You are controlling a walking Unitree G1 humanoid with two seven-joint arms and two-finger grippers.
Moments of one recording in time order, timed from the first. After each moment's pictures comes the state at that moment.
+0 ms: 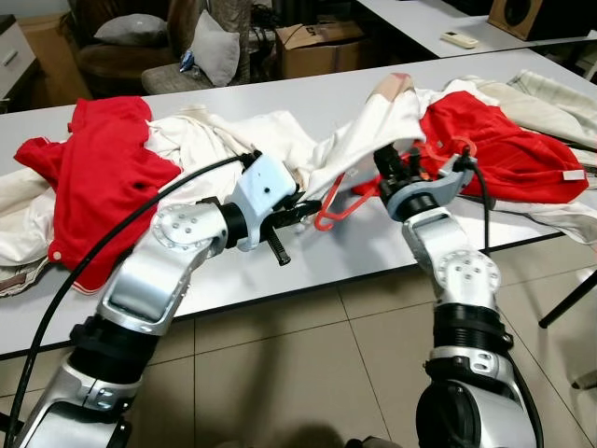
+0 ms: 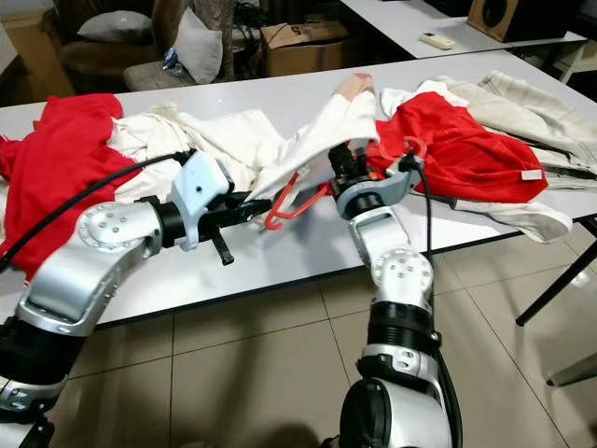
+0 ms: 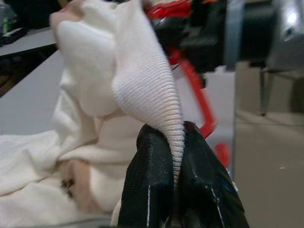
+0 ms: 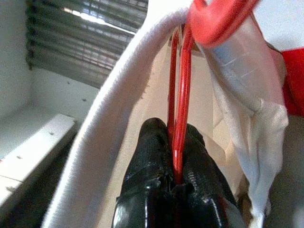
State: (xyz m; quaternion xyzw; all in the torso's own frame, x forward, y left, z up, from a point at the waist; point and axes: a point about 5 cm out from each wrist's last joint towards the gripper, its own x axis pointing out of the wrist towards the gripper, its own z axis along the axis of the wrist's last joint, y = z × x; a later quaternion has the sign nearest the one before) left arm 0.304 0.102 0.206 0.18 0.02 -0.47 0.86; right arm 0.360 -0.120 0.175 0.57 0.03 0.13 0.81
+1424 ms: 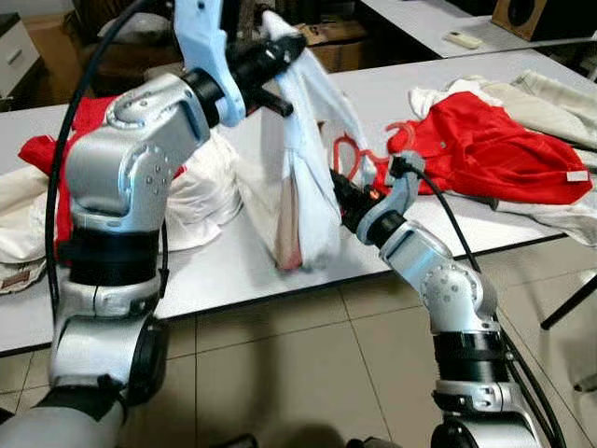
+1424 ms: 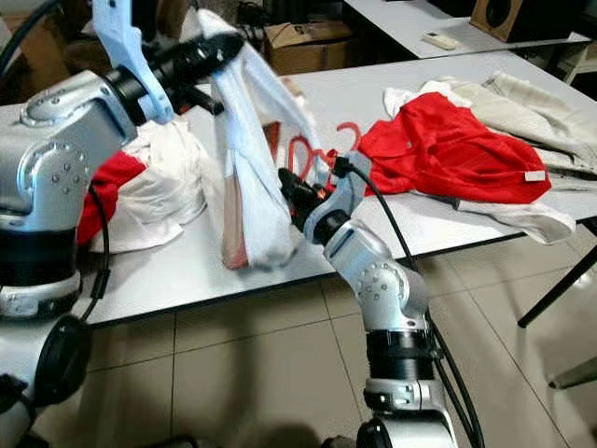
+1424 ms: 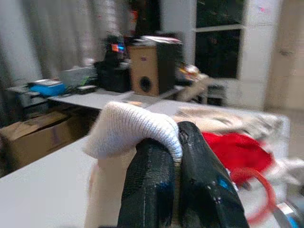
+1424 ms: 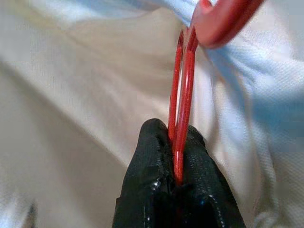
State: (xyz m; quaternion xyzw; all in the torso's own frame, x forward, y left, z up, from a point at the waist) left arm 0.332 0.107 0.322 0.01 -0.09 -0.38 0.92; right arm 0.328 -0.086 0.173 0.34 0.10 0.25 0.90
